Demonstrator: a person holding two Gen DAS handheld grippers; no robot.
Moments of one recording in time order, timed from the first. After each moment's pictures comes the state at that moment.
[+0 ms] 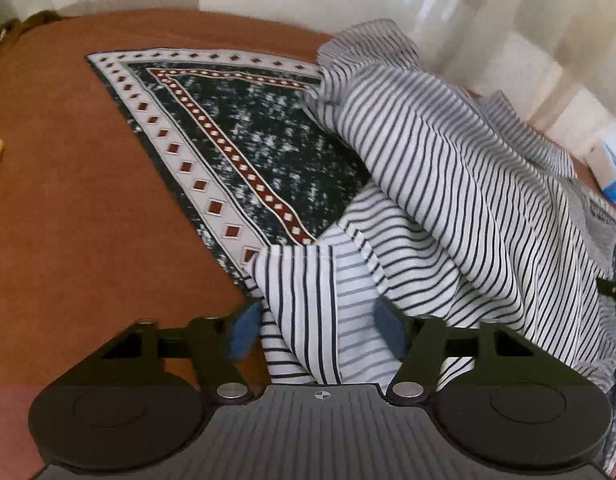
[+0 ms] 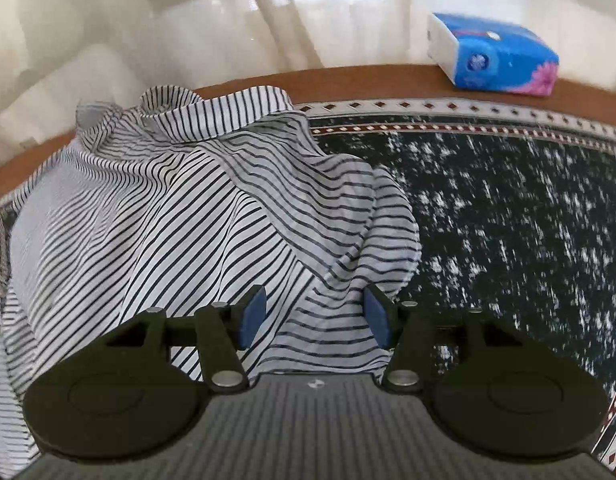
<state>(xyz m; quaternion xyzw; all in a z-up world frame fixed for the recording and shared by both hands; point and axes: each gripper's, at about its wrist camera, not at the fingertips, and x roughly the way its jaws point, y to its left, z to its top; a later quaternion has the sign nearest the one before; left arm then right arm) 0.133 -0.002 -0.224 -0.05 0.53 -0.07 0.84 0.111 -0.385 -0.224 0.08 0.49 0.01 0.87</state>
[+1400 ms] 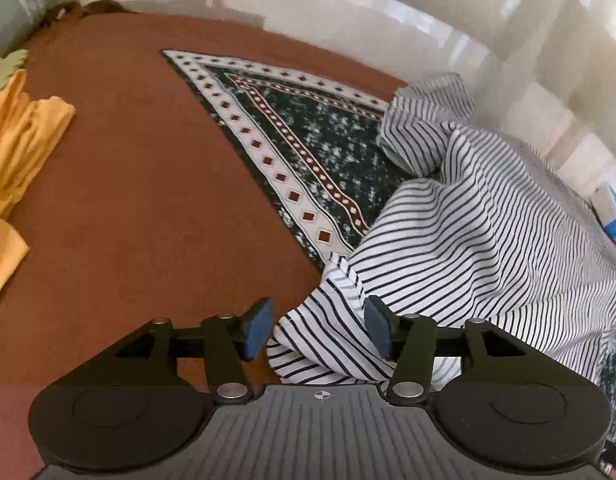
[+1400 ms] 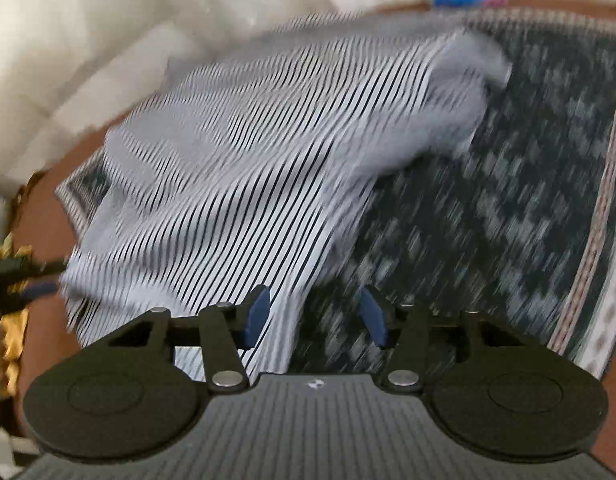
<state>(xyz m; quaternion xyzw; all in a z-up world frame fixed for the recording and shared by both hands) 0.098 0.058 -0.205 -0.11 0.51 -0.04 0.85 -0.042 -0.346 -0.211 0.19 0.50 0.02 0.85</state>
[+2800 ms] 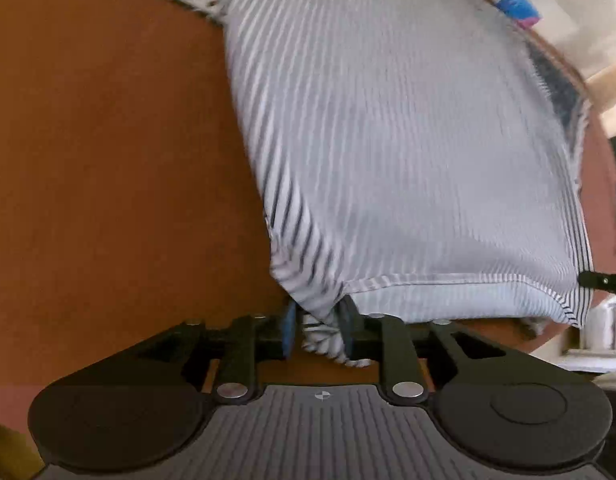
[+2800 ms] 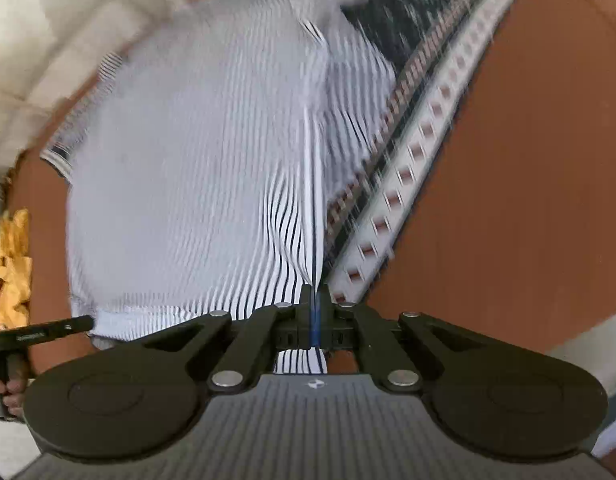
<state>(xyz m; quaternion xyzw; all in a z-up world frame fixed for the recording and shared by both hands) -0.043 0.040 -0.213 -0.03 0.65 -0.21 0.73 -0.168 -0.428 -0.200 0.22 0.60 -0.02 0.77</state>
